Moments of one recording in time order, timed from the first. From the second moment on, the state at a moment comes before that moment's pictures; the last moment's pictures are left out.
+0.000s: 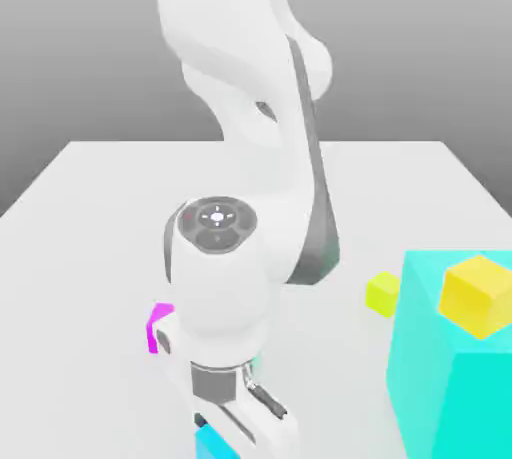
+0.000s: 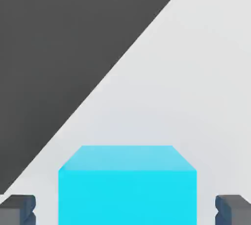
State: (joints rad) arm -0.22 0.46 0.13 -2.36 -0.17 2.81 1.71
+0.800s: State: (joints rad) arm 0.03 -0.03 0.38 -2.08 0.01 2.05 1.50
